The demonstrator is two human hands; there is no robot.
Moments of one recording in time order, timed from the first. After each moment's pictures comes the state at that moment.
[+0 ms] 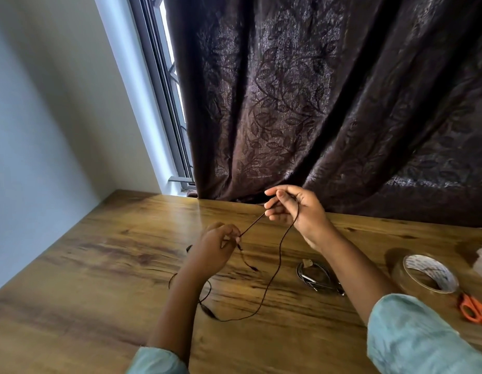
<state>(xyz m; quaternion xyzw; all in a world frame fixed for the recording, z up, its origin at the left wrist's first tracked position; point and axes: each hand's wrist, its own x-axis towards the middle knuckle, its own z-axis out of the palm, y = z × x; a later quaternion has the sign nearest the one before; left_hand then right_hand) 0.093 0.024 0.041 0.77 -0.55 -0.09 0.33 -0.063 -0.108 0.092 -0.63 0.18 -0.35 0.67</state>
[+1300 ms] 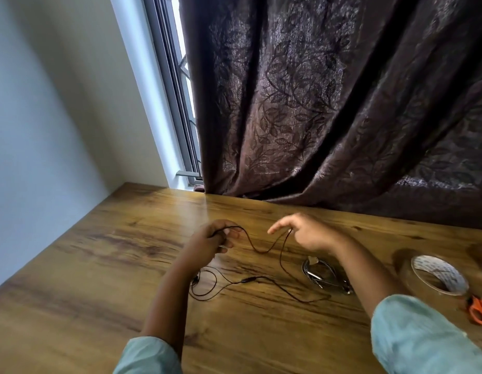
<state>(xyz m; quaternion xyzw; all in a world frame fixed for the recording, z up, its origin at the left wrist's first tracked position) 0.101 0.043 0.051 0.69 -0.40 -0.34 0.50 -0.073 -0.114 0.076 -0.88 0.29 -0.01 0.37</state>
